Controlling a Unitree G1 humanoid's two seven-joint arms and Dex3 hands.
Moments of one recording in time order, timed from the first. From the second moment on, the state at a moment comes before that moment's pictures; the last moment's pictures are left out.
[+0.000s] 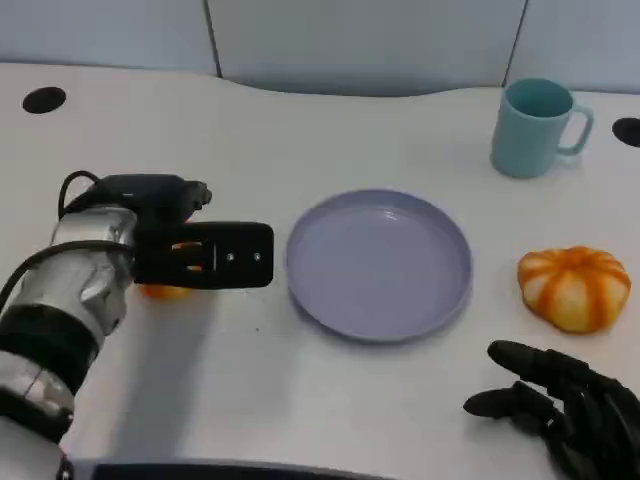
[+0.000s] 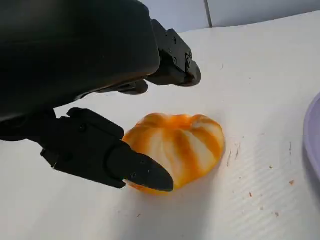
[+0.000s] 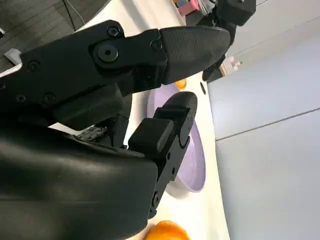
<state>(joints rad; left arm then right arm) -0.88 0.29 -0.48 0.94 0.79 0.05 -0.20 -0.01 0.00 -0.19 0.56 0.43 -0.30 0.73</state>
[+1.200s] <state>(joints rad) -1.02 0.18 -0.59 1.32 0.78 0.02 -0.06 0.03 0.01 -0.19 0.50 0.43 -0.28 0.72</state>
